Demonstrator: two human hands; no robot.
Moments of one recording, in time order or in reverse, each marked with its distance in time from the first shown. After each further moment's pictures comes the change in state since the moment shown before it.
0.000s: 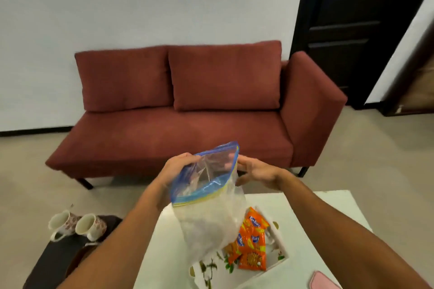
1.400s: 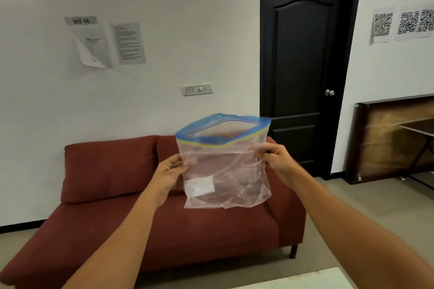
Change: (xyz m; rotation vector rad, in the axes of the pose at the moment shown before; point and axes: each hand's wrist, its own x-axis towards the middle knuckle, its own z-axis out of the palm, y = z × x) left_hand -0.008 0.222 0.011 0.134 -0.116 0.519; right_hand -0.093 -0.254 -0.063 -0.068 0.775 -0.543
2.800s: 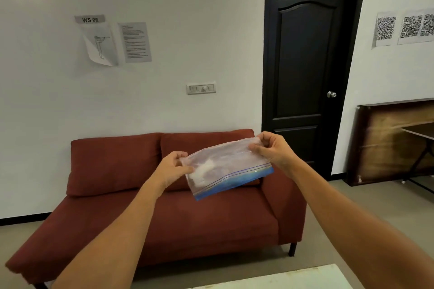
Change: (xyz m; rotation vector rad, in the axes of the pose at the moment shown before) left_hand -0.013 0.011 -0.013 0.333 -0.006 -0.079; right_hand -0.020 -0.043 0.016 -0.152 -0.057 -0.045
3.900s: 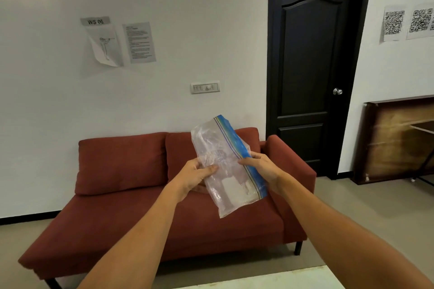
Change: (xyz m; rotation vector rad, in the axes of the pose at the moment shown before) left_hand -0.020 0.014 0.047 -0.235 -0.185 -0.066; right_hand -0.017 0.025 0.047 0.241 -0.175 0.319
